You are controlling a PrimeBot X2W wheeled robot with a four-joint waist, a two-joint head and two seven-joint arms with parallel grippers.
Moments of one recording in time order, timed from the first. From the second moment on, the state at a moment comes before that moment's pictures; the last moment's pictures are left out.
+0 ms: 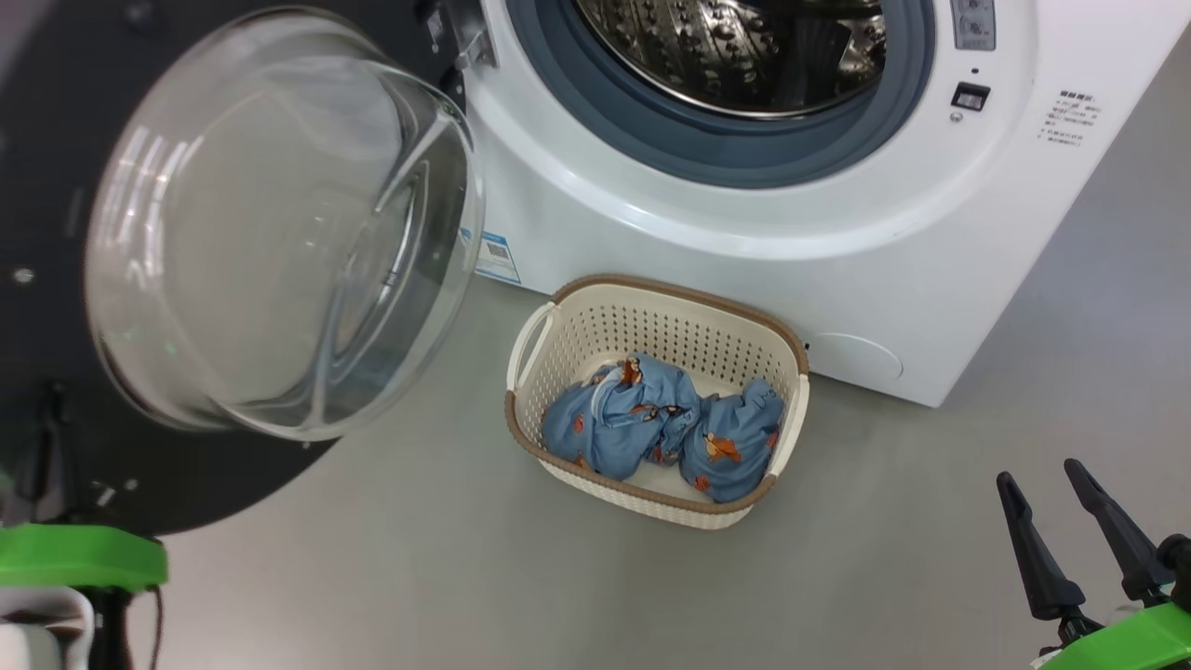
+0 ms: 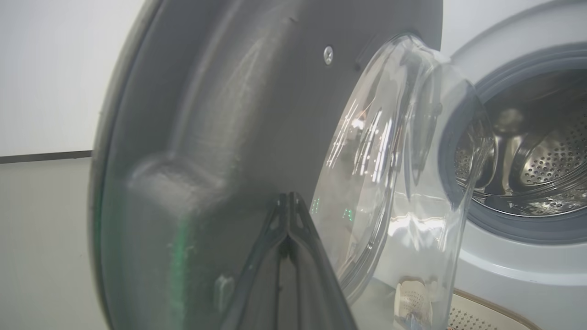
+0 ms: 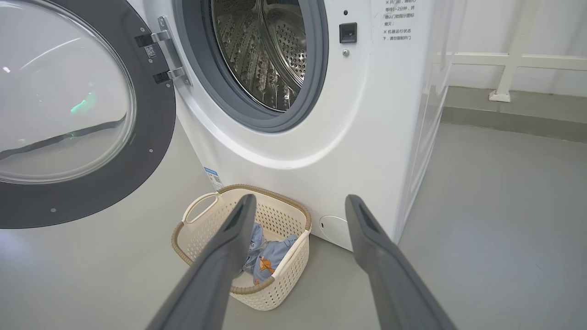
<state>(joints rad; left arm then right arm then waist) -0.28 0.13 0.25 0.32 -0.27 0.02 -0.26 0.03 -0.35 0.02 0.13 0.42 0.12 -0.25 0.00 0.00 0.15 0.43</state>
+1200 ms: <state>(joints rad) -0.51 0.20 0.55 0.59 -0.13 -0.05 -0.26 -0.04 -0.40 0.02 0.12 0.42 0.12 -0.25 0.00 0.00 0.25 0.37</state>
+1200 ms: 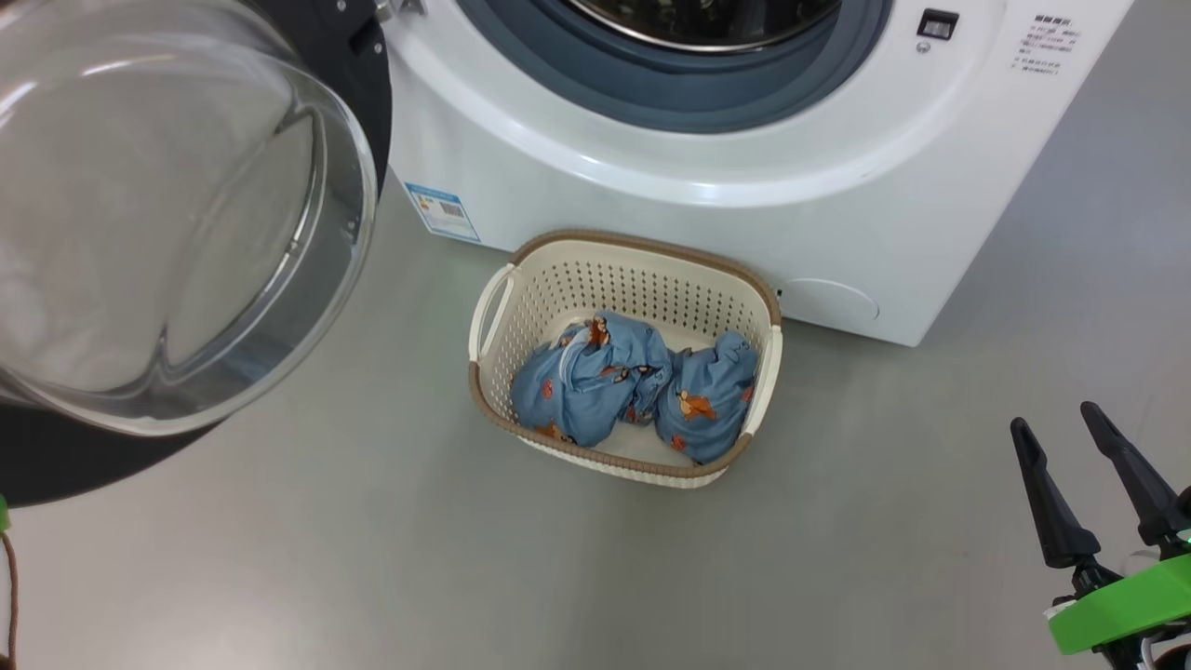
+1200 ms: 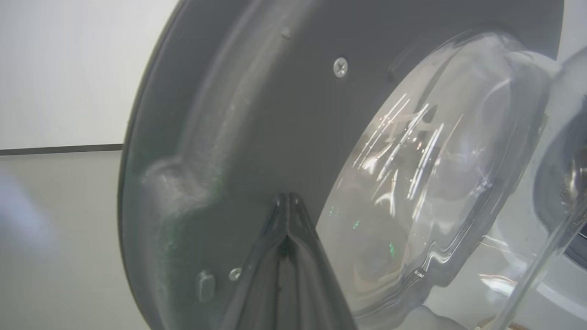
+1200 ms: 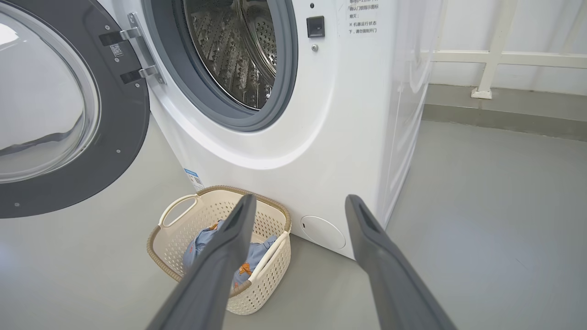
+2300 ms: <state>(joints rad) -0.11 0.04 0.26 0.21 -0.21 -0.13 -0.26 -0.02 -0.35 0.05 0.13 0.43 0.12 -0.25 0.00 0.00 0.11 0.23</state>
